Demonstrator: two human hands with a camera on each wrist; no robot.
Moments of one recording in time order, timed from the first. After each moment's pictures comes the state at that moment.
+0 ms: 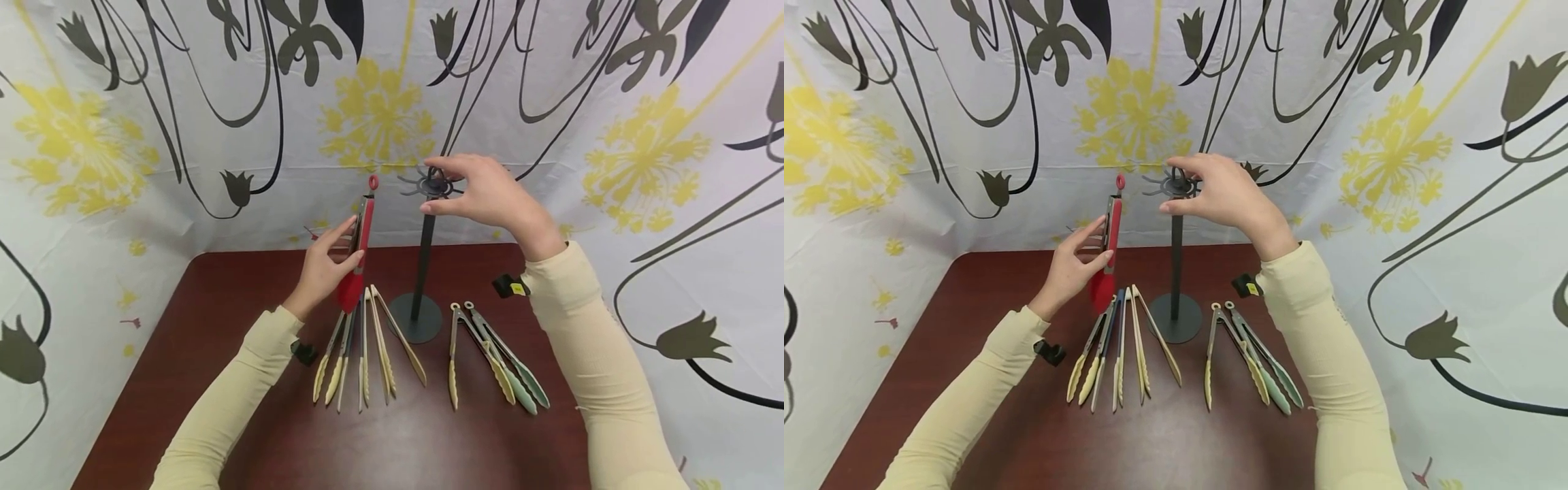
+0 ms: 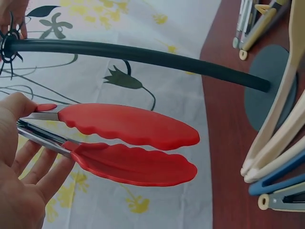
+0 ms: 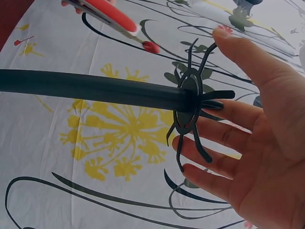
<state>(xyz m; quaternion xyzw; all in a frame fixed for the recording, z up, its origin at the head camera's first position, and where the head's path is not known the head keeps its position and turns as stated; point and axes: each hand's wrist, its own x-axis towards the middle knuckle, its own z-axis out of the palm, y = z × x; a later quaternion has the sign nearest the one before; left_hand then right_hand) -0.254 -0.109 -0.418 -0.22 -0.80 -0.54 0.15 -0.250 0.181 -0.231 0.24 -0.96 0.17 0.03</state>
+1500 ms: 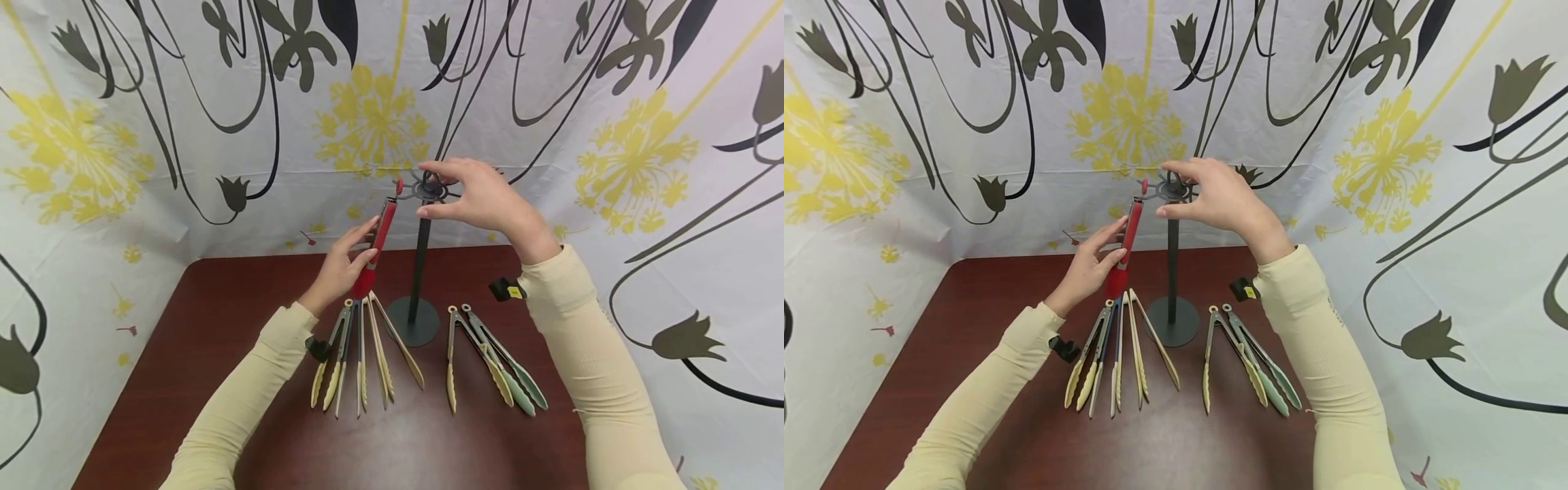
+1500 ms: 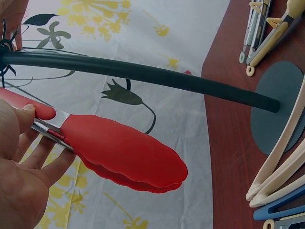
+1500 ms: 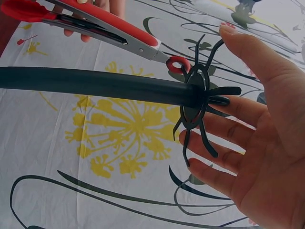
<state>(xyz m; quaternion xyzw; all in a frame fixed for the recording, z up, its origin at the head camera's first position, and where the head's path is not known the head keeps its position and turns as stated) -0.266 -0.075 -0.413 -0.30 -0.76 -0.57 0.09 -0.250 0.185 -0.234 0.25 -0.95 0.18 0.04</state>
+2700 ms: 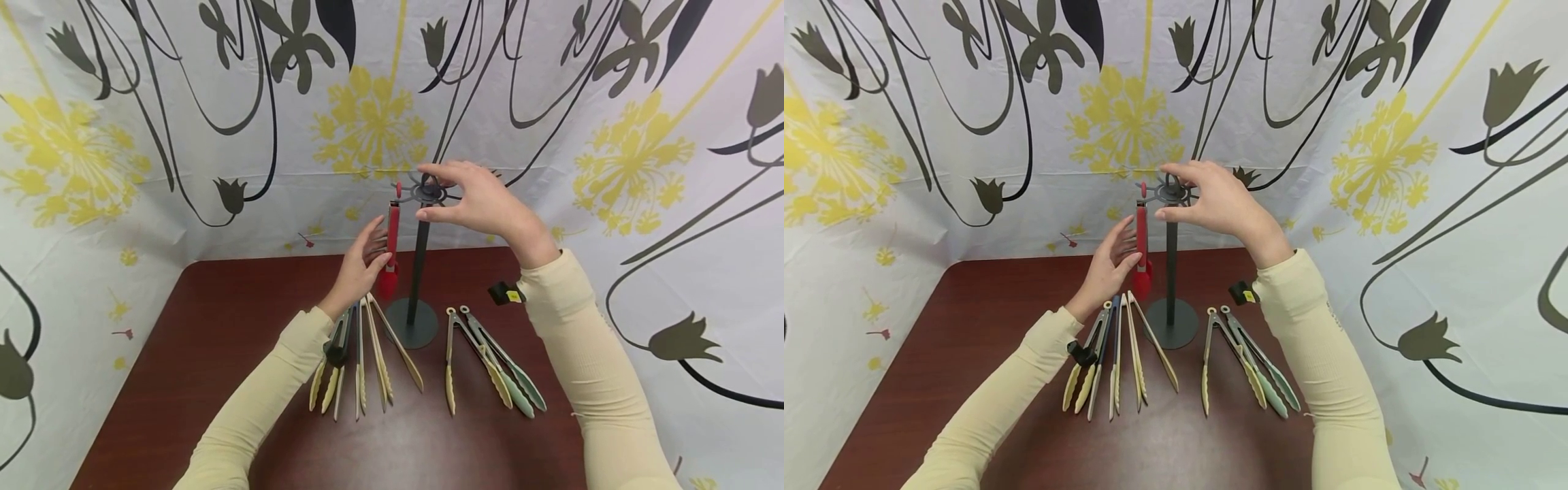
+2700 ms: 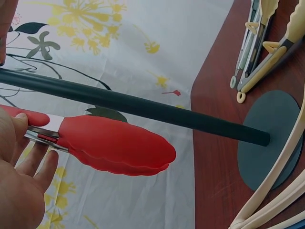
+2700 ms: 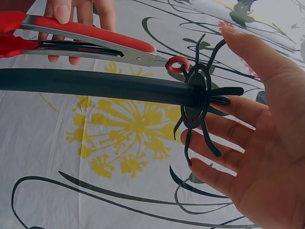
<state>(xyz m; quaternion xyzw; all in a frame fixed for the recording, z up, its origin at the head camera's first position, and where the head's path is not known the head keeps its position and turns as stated) -0.247 -0.042 -0.404 -0.25 -0.74 -0.62 0.06 -0.248 0.187 -0.238 0.25 -0.95 0.19 0.05</state>
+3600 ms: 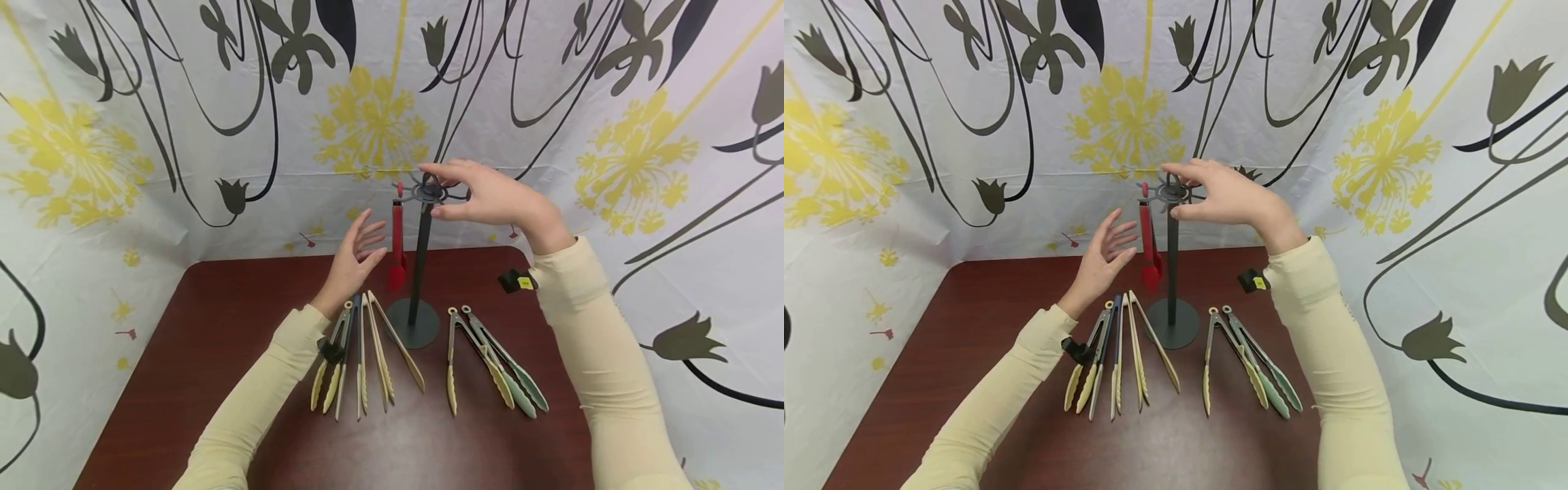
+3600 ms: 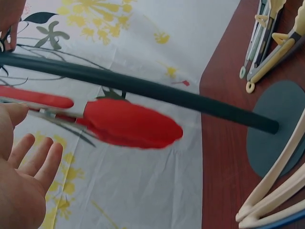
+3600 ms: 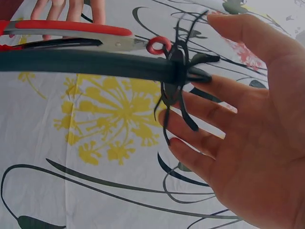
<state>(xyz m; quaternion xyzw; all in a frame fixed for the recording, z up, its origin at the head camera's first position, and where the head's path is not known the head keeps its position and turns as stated) -0.254 -0.056 -0.402 -0.25 -0.72 -0.64 0.06 -0.254 0.200 -0.222 0.29 -0.94 0.17 -0.05</state>
